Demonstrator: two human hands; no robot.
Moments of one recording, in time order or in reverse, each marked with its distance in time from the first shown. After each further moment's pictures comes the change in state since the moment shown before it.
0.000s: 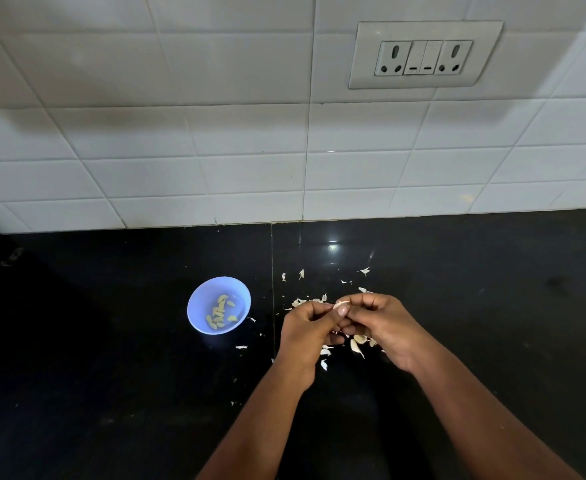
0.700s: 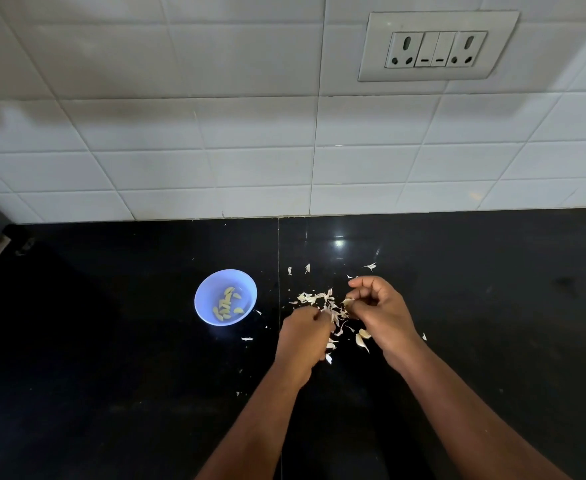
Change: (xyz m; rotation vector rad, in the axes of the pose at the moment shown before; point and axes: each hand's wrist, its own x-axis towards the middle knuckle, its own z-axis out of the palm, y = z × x) left_hand -0.002 -0.002 -0.011 0.467 0.122 -0.108; right_hand 0.012 0.019 0.017 -0.121 0.283 -0.186
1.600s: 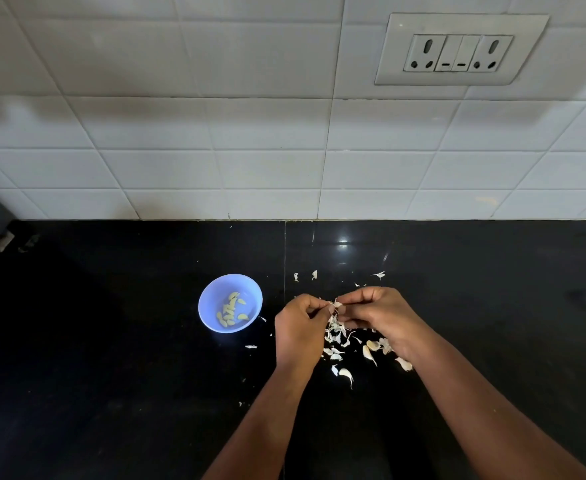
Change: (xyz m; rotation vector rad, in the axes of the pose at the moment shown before) left_hand 0.016 0.003 -0.009 -0.094 0.238 0.237; right_hand 0.031 -0.022 -0.001 0.016 -0.289 0.231
